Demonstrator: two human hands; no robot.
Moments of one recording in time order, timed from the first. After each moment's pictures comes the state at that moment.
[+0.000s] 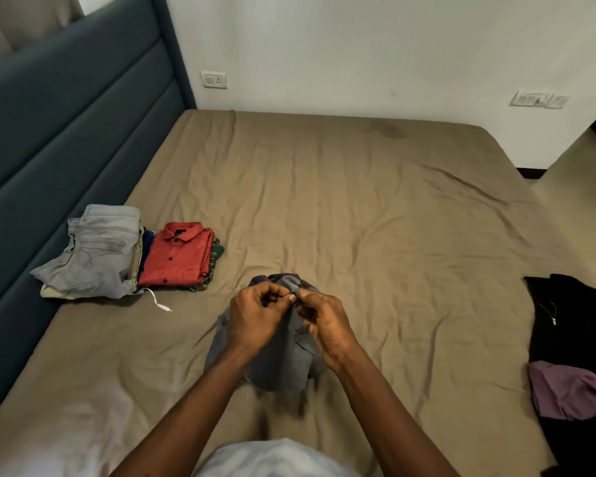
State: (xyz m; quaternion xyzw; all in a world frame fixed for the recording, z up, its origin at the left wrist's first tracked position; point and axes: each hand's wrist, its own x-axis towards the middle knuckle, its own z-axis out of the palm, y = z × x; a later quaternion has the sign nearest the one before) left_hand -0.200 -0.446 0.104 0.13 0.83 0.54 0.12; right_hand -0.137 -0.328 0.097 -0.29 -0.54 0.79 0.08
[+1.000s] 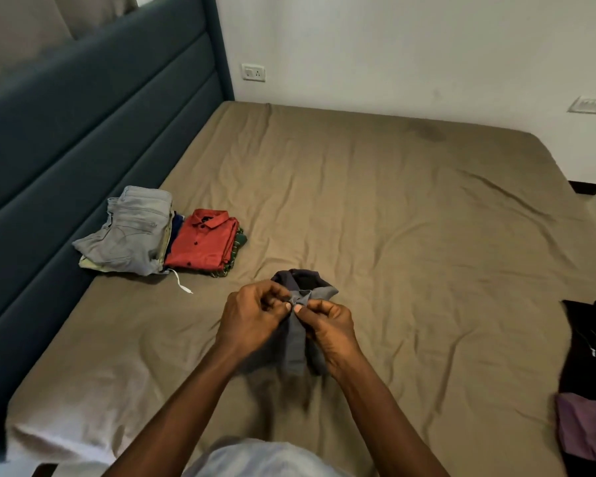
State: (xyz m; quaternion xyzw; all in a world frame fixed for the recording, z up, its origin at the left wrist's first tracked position) left_hand -0.191 -0.479 0.125 0.14 0.89 0.42 0.12; right_hand -0.130 -0.340 0.077 -0.34 -0.56 0.76 0.02
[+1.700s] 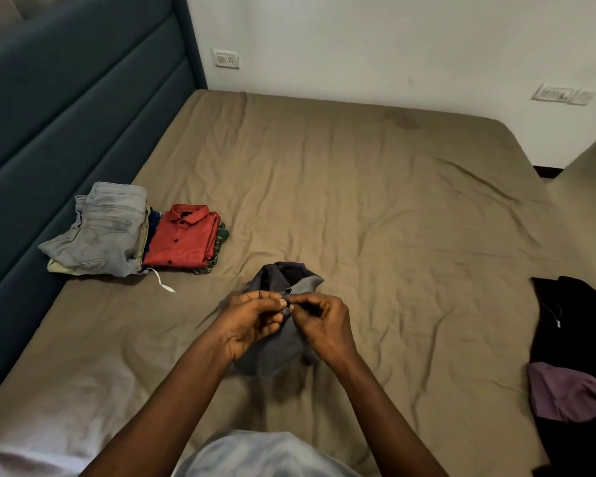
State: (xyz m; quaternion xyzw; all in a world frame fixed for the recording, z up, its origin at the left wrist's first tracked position) left_hand -0.199 -0.469 0.115 -0.13 0.61 0.66 0.41; right_hand -0.113 -0.336 0.092 -0.24 -0.78 0.57 0.10
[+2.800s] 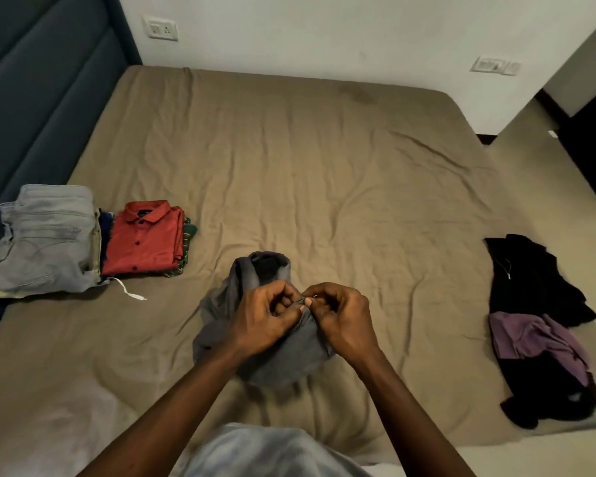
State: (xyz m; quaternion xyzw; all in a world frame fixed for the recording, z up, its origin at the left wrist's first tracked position) left_hand -0.213 -0.469 0.079 0.32 0.74 0.52 0.27; right_hand -0.100 -0.332 0.106 -0.30 -0.81 0.49 0.11
